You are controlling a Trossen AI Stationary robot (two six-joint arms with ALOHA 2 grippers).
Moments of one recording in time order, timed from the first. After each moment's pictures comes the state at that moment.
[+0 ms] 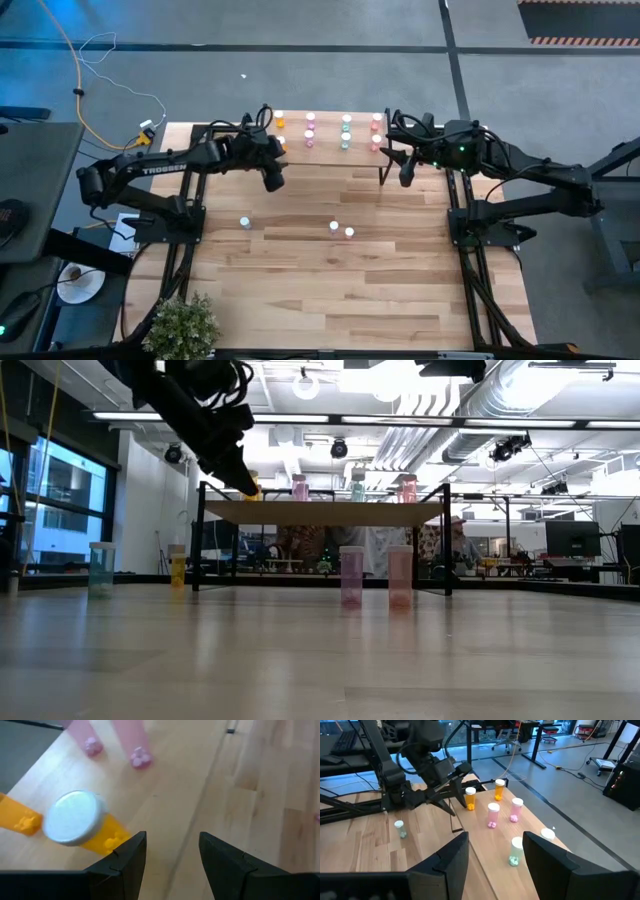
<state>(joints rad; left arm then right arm) 0.55 1.26 0.83 -0.30 -0.09 0.16 -0.21 0.95 1.09 -0.43 0.21 0.02</state>
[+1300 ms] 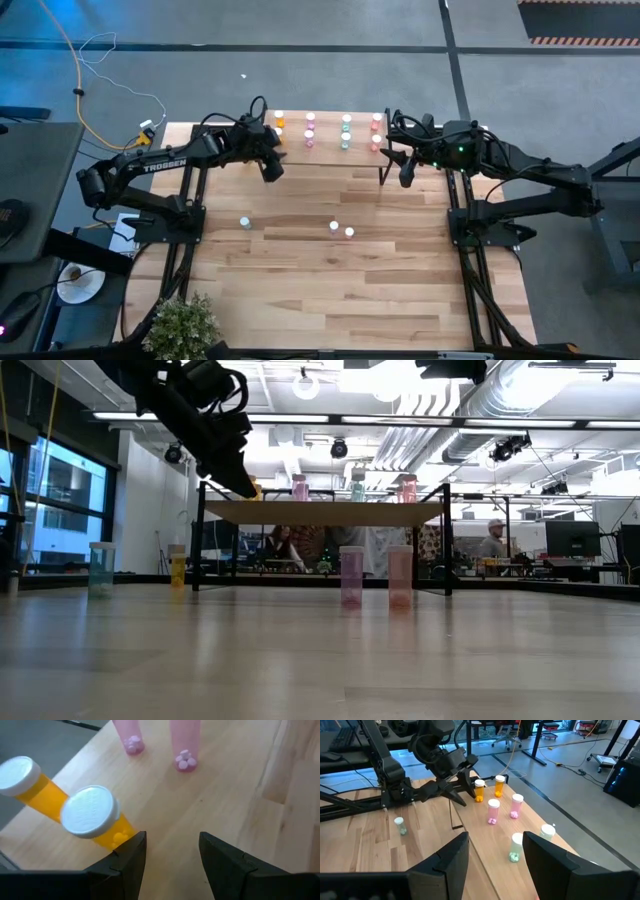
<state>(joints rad) 0.65 1.26 0.83 -0.26 -0.07 0.15 -0.21 0.95 1.09 -0.45 0.21 0.03</state>
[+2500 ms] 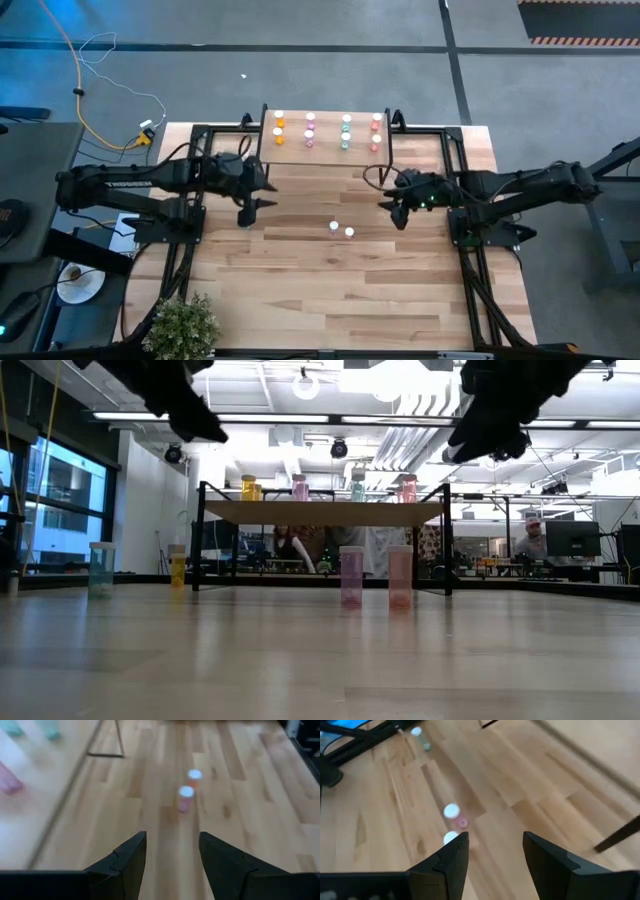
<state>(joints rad) 0.26 0.95 0.77 -0.45 0.09 0.05 0.05 0.95 0.75 -0.50 0.22 0.53</state>
